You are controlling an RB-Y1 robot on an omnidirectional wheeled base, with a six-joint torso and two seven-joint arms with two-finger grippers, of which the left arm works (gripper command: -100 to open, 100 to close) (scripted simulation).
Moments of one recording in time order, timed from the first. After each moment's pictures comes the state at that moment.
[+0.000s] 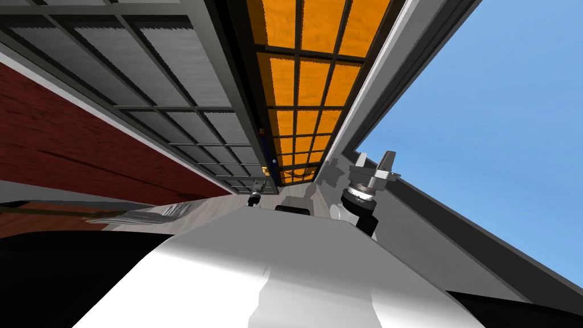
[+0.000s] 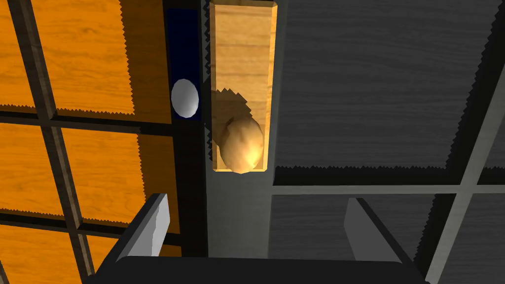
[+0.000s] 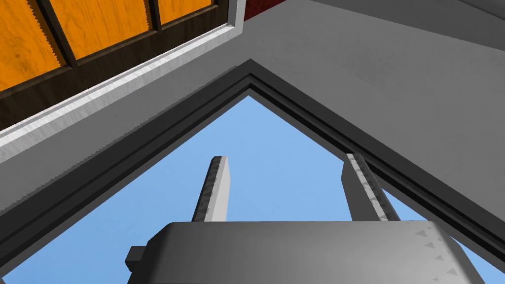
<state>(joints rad) 0.05 0.10 0.31 -0.75 -0.21 -0.83 -1.31</state>
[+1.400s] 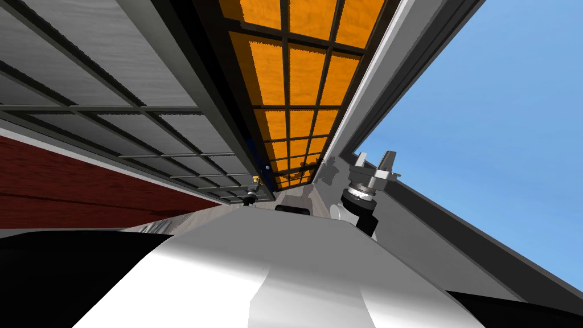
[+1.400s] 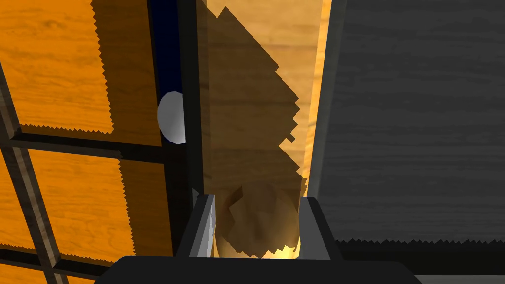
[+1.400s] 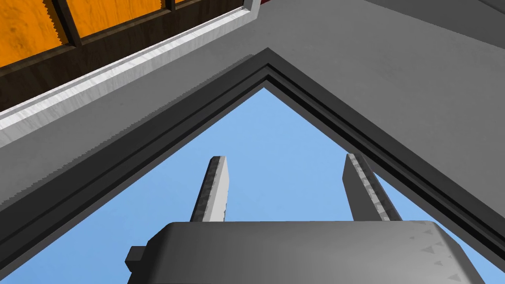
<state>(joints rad) 0.06 0.15 0.34 -0.75 -0.19 -0.83 -1.27</state>
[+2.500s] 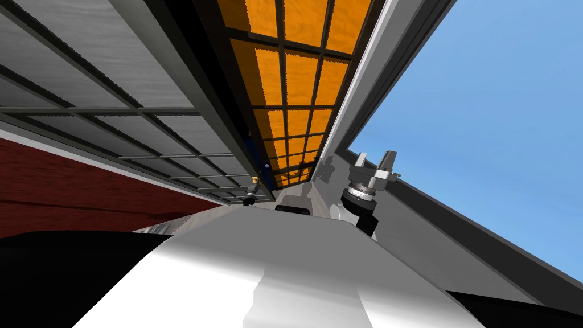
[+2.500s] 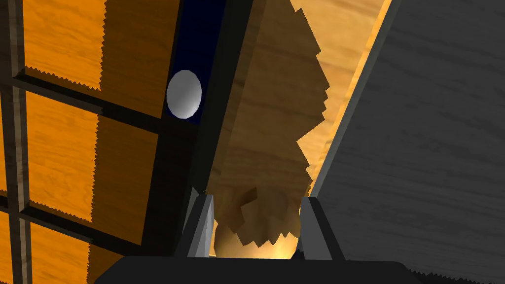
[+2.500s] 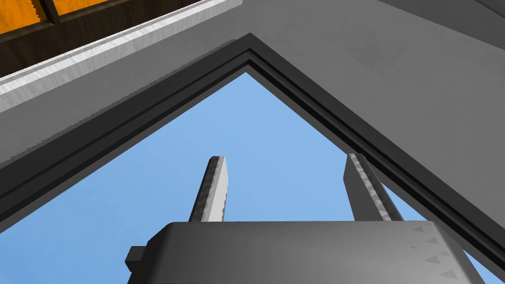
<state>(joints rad) 0.07 0.16 0.31 -0.74 -0.13 -0.84 -1.06</state>
